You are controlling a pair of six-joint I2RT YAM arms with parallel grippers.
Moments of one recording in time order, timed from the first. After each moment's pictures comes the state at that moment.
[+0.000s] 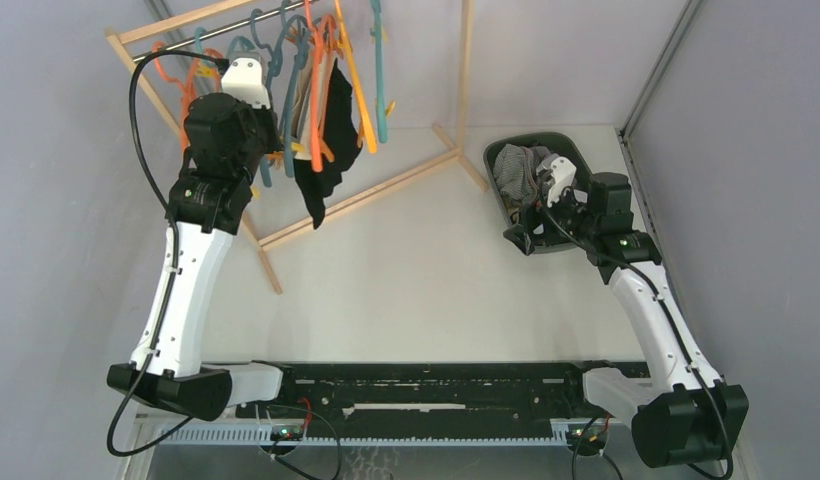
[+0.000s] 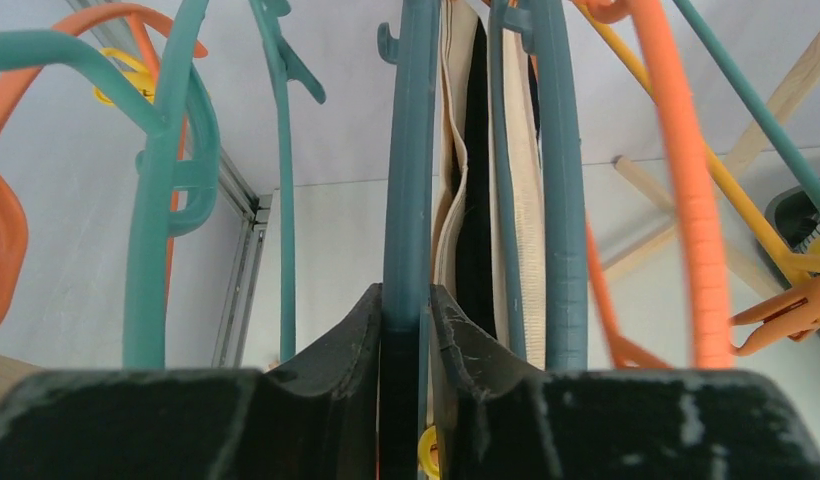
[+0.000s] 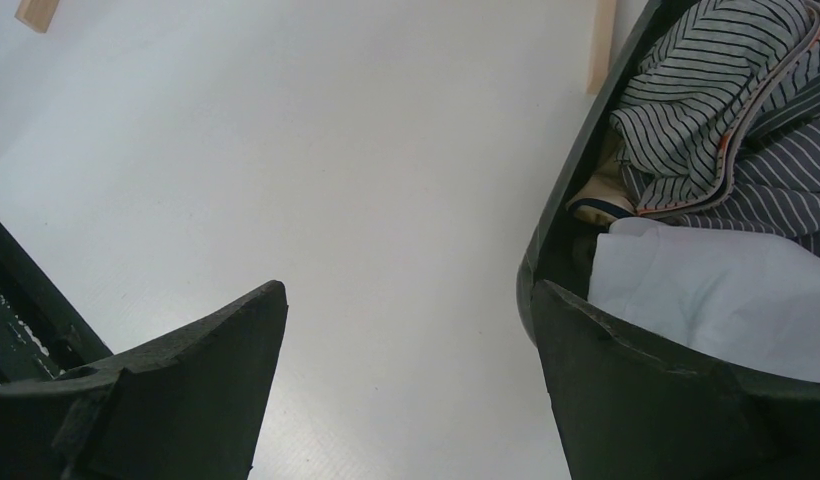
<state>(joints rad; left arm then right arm) -0.22 1.27 1.66 -0.52 -0.22 0.05 0.09 1.06 0.96 -0.48 -0.61 -0.21</state>
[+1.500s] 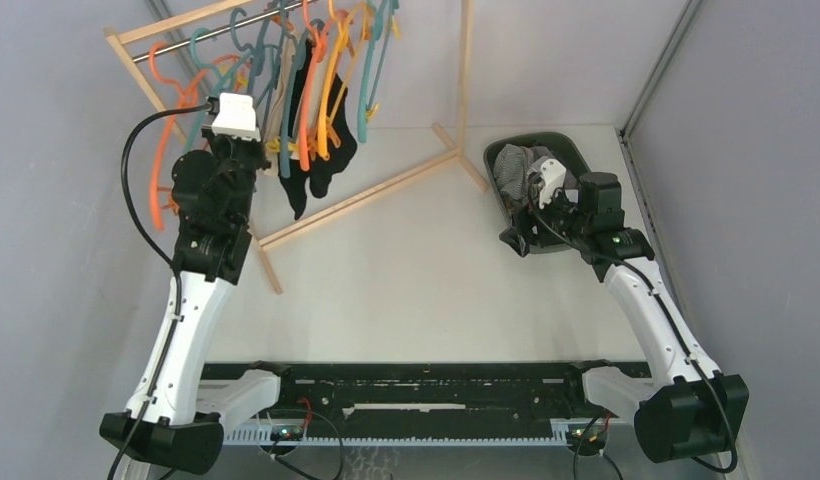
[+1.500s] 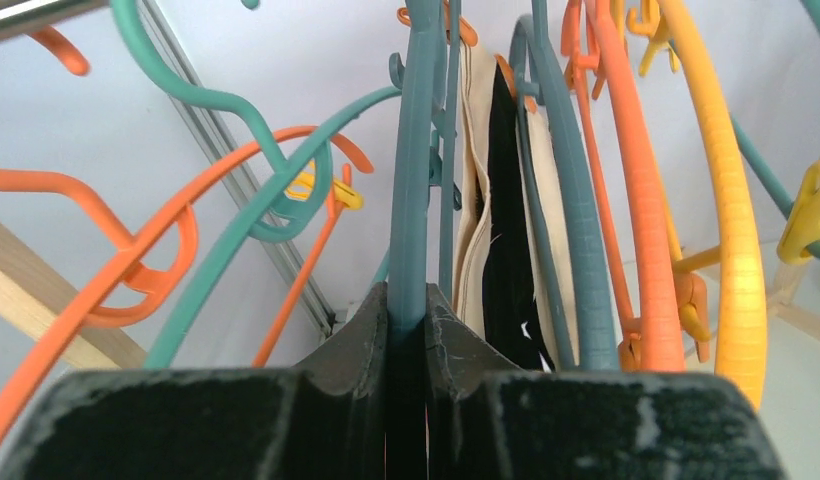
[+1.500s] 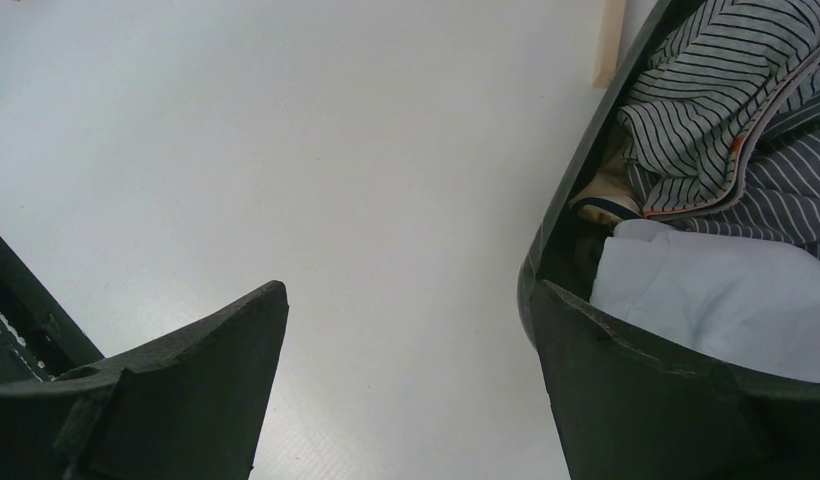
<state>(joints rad) -0.18 1.03 1.25 -0.04 -0.18 0.27 0.14 1.09 0.96 -0.48 -0.56 -0.24</state>
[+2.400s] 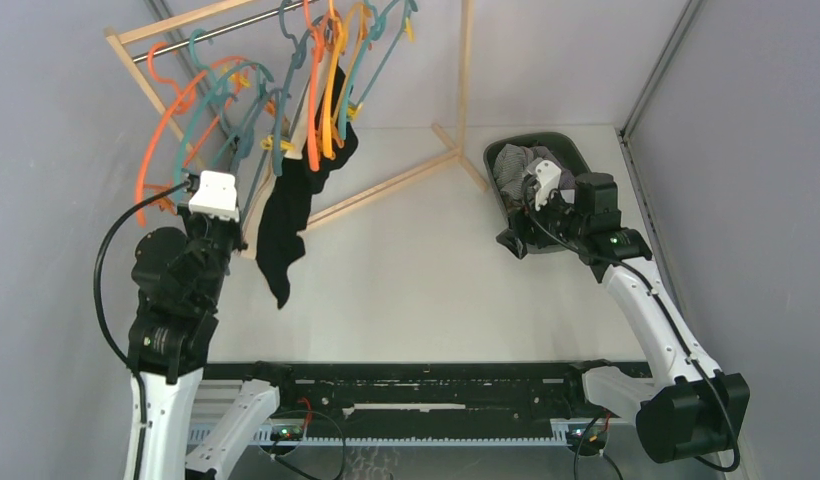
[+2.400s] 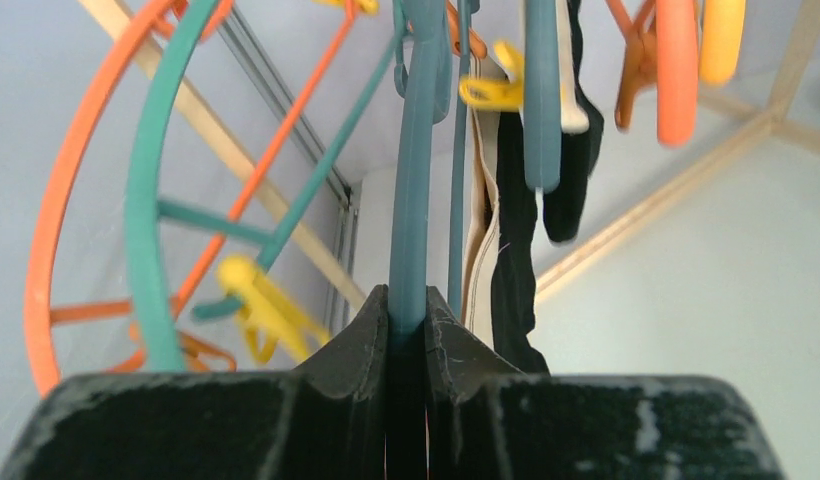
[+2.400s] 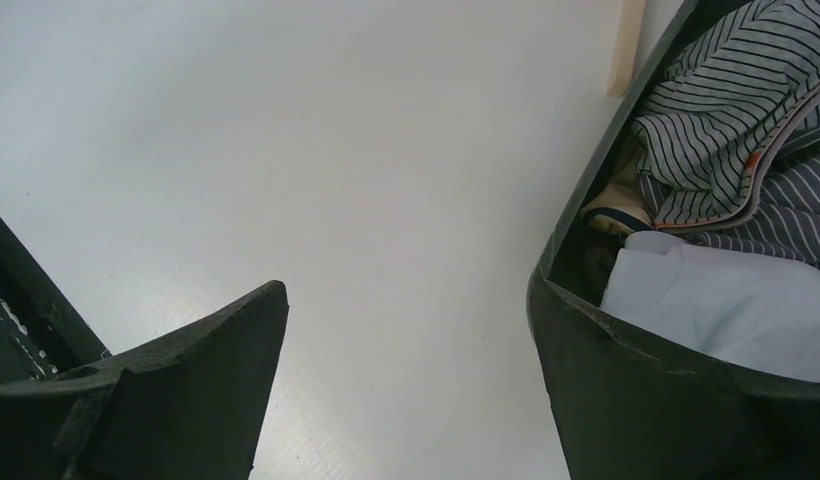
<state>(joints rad) -0.18 0.67 1.19 -0.52 -0.19 0.30 0.16 1.09 0.96 -0.48 -0.56 -0.26</state>
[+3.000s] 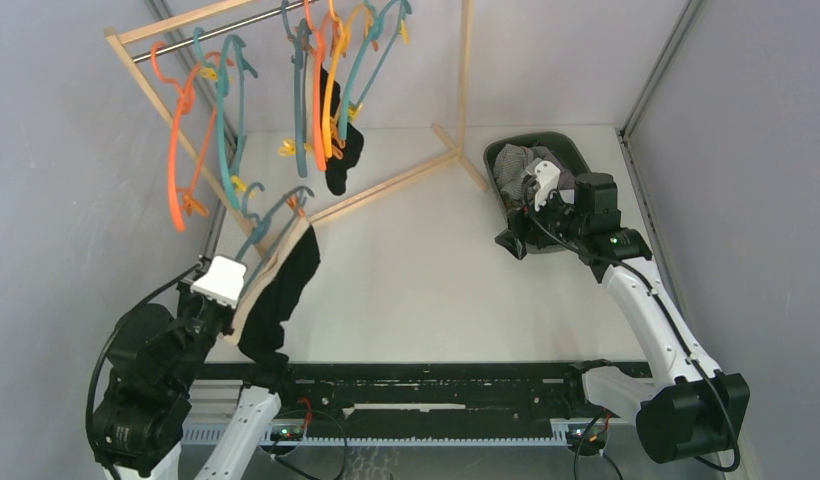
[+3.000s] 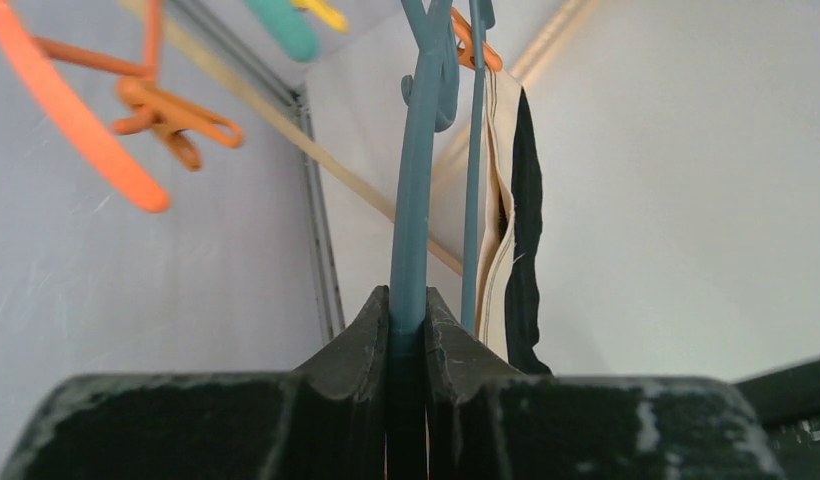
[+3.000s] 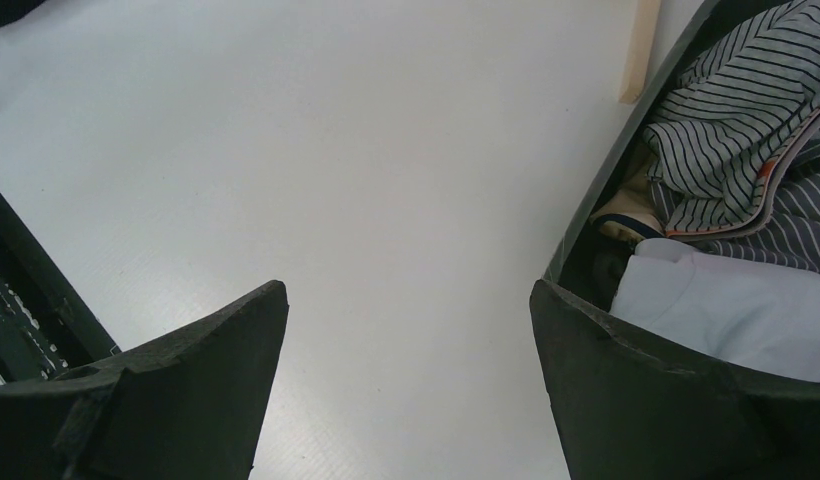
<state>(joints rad) -0.18 0.41 1.25 -1.07 -0.09 0.43 0.17 1.09 0.96 -0.48 -0.59 -0.26</state>
